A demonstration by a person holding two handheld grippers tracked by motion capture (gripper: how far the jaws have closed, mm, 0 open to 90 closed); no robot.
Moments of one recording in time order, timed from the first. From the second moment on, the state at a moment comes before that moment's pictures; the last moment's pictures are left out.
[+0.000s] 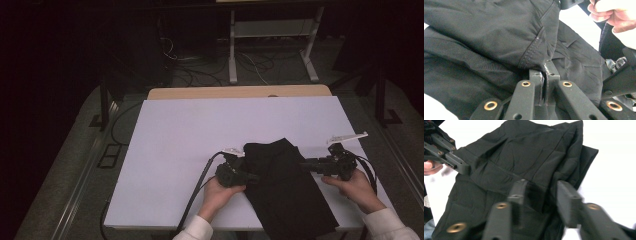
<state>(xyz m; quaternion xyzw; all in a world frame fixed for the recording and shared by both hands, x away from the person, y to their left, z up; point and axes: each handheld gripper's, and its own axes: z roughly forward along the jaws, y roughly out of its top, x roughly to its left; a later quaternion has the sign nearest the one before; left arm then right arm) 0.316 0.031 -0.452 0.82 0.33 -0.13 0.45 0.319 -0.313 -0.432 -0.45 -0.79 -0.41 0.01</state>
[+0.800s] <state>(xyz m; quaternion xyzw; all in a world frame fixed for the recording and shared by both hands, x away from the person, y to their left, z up) 0.317 0.027 -0.453 0.82 0.33 -0.13 0.44 0.360 -0.299 -0.419 -0.45 -0.78 -0.43 0.00</state>
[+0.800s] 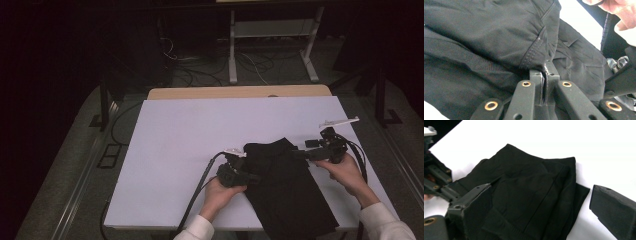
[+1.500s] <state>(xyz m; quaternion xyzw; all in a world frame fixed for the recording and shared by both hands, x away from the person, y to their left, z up) 0.316 0.024 -0.454 0.82 0.33 -0.13 0.45 0.403 -0.281 -0.426 -0.46 -0.78 -0.43 0.00</state>
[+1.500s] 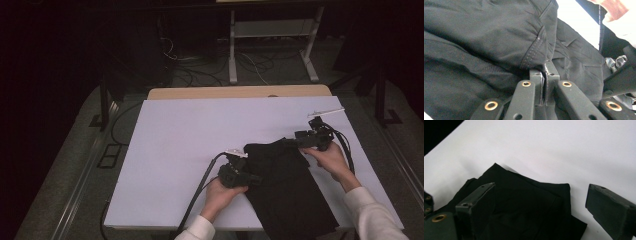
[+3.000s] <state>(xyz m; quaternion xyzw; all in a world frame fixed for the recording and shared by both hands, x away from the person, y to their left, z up) 0.314 0.019 -0.458 0.83 0.32 -0.13 0.44 0.412 -0.263 -0.437 -0.45 -0.79 -0.41 0.06</state>
